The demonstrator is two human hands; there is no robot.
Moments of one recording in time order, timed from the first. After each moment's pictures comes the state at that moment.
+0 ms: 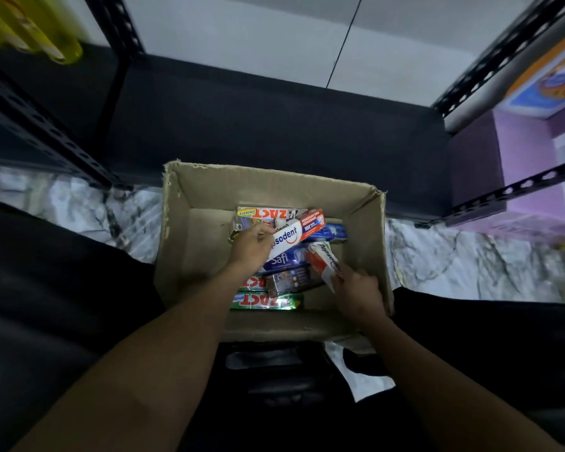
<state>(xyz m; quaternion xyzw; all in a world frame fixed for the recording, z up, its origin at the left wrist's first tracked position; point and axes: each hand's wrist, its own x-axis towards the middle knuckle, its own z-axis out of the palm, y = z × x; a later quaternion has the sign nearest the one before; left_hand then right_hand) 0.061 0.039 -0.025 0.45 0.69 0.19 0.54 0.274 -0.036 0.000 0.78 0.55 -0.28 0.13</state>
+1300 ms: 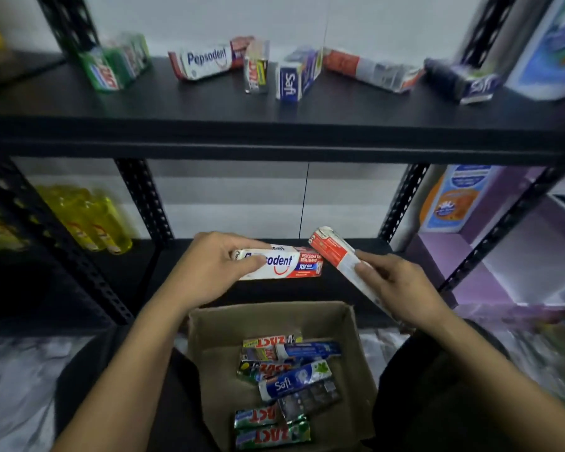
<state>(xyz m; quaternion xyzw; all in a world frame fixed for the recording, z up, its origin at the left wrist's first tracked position) 0.003 0.057 0.325 0.75 0.51 0.28 0.31 0.316 0.013 0.282 0.67 0.67 -0.18 -0.26</state>
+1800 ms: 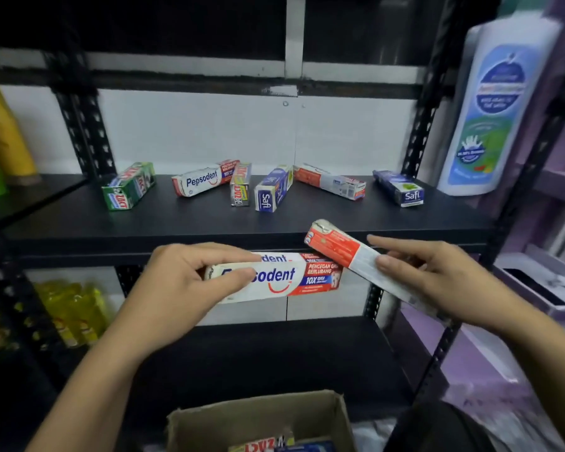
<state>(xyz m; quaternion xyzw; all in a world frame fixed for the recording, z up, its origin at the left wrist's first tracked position) 0.013 0.026 0.466 0.78 0.39 0.43 0.22 0.350 -0.008 0.470 0.60 0.72 -0.12 -0.33</state>
